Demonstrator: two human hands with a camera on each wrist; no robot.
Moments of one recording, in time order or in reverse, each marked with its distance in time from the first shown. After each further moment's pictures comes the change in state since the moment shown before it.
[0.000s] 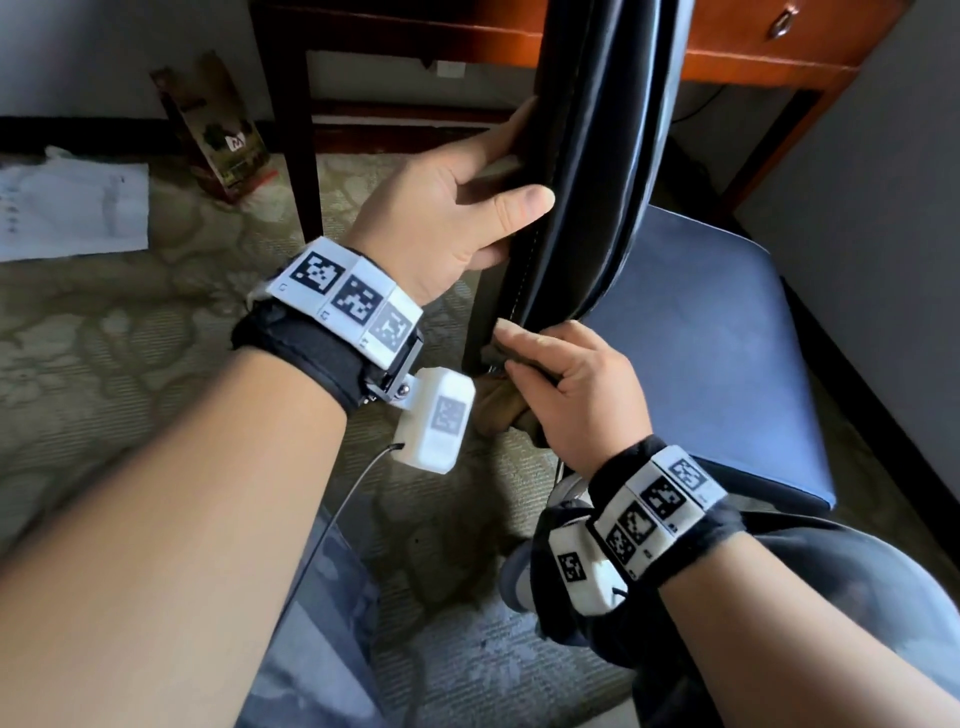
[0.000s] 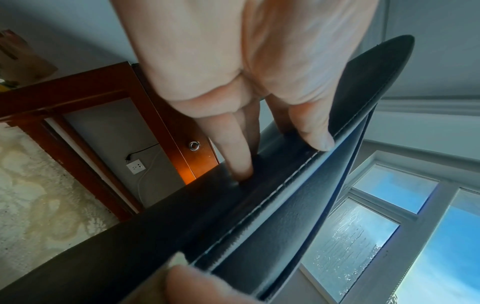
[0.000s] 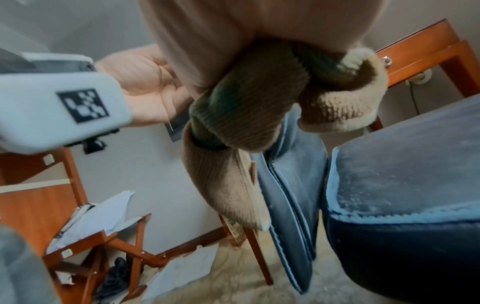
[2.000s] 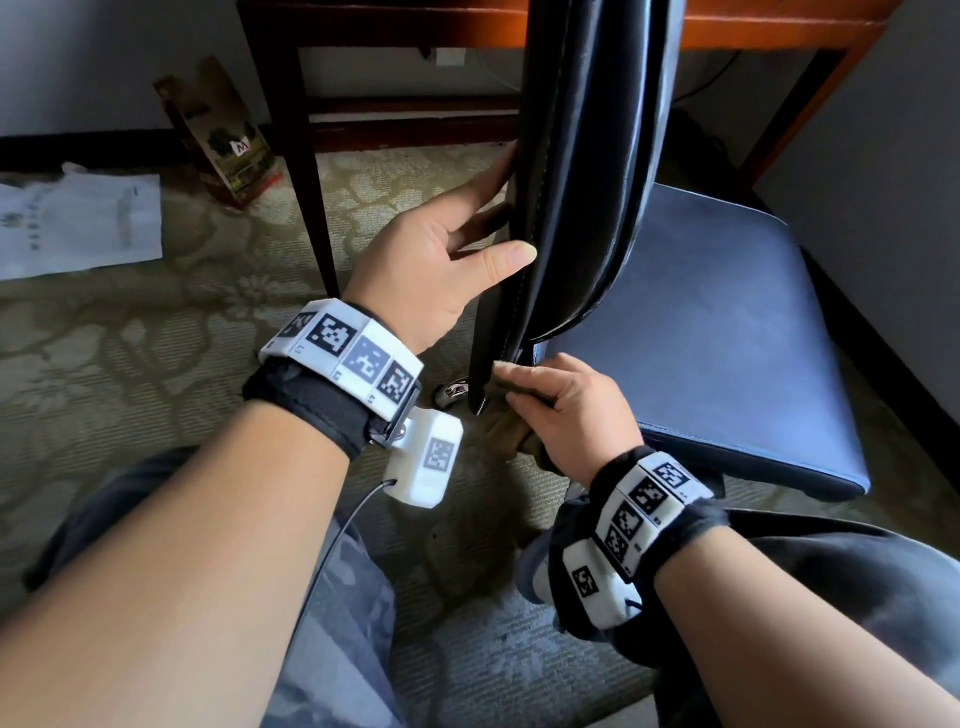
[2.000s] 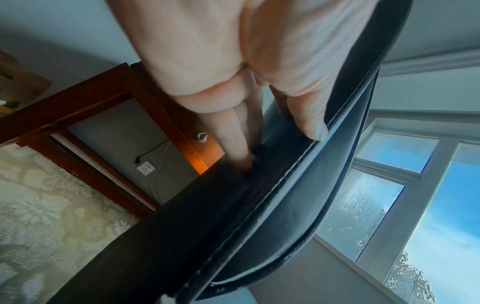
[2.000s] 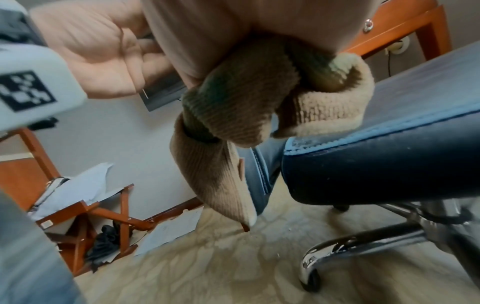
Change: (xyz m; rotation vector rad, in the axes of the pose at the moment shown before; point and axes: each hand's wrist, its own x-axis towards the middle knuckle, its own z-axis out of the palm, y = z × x) left_hand -0.012 -0.040 0.003 0.101 -0.031 0.043; right_hand -0.015 0.041 0.025 0.057 -0.167 0.153
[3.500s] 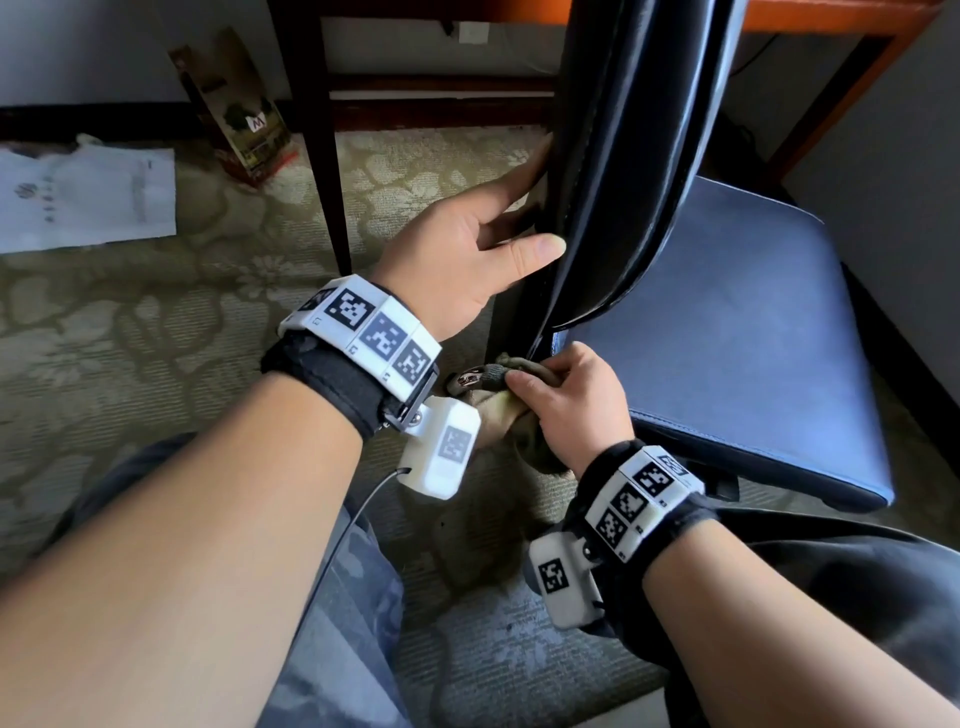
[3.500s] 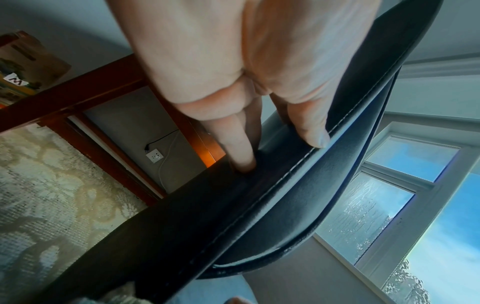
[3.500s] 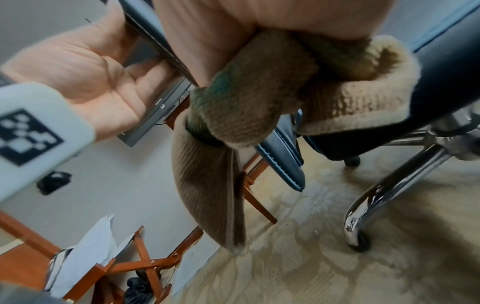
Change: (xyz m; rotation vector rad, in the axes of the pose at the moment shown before) left_hand 0.008 -0.017 -0.008 -0.050 -0.082 -0.054; right_hand 0.014 -0.015 0.024 0.115 0.097 0.371
